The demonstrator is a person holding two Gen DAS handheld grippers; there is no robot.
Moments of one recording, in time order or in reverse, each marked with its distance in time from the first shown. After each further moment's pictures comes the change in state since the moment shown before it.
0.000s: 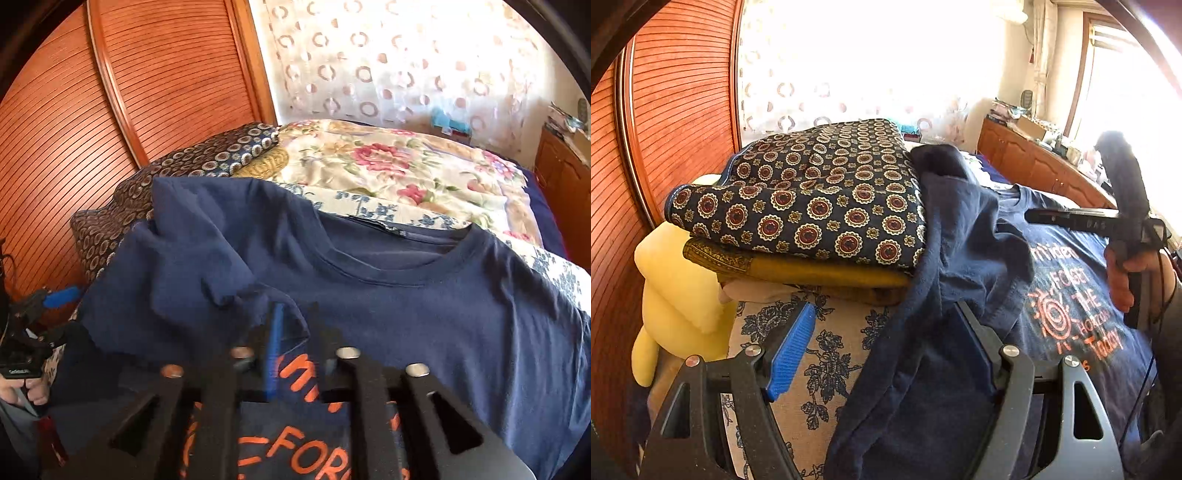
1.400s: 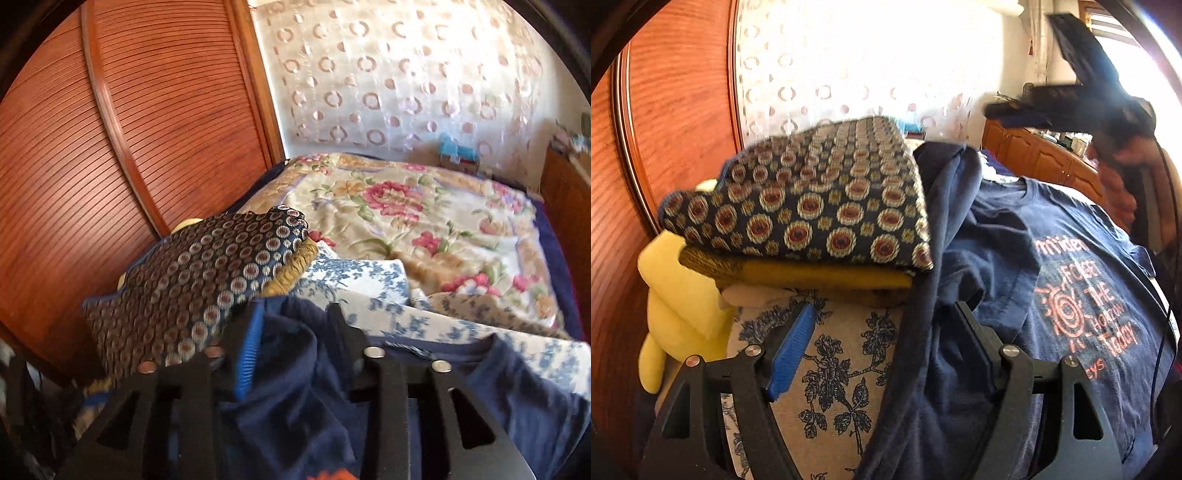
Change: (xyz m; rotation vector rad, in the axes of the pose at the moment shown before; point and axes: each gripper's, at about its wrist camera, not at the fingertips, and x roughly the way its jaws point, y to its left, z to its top) left arm 0.009 -0.012 0.003 0.037 -0.010 0.038; right arm 0.037 0.019 0.093 -0.047 -0.096 -0.017
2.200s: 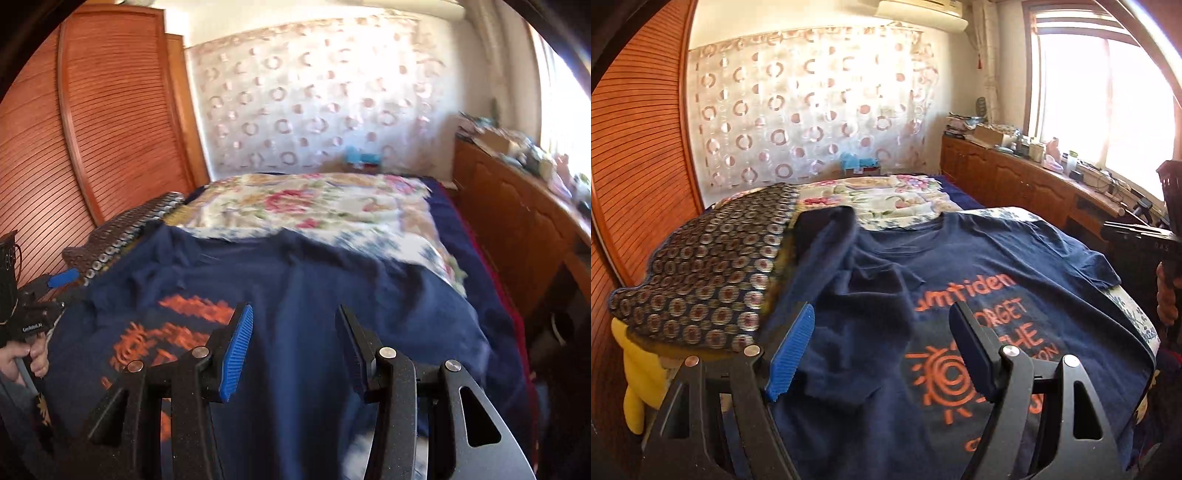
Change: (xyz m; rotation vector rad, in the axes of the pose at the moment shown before) left arm -0.014 -0.116 0.035 0.127 -0.125 -0.099; right arm -0.223 -0.073 -0.198 0.160 -0.107 -0.284
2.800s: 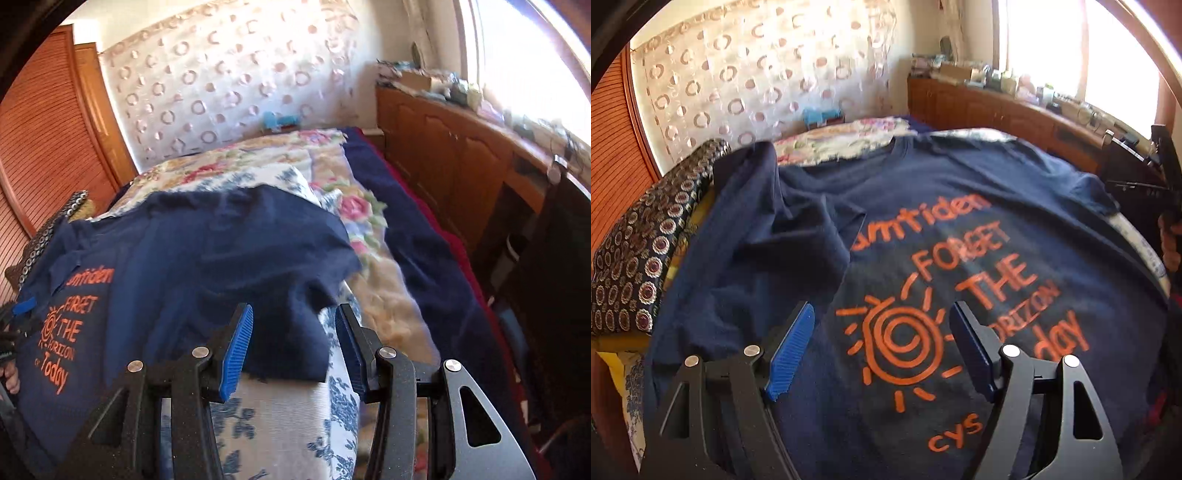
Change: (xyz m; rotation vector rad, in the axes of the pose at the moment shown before) left arm 0.053 -0.046 -0.028 0.138 0.227 -0.051; right arm -0.011 -0.043 -0.017 0.214 0.139 -0.167
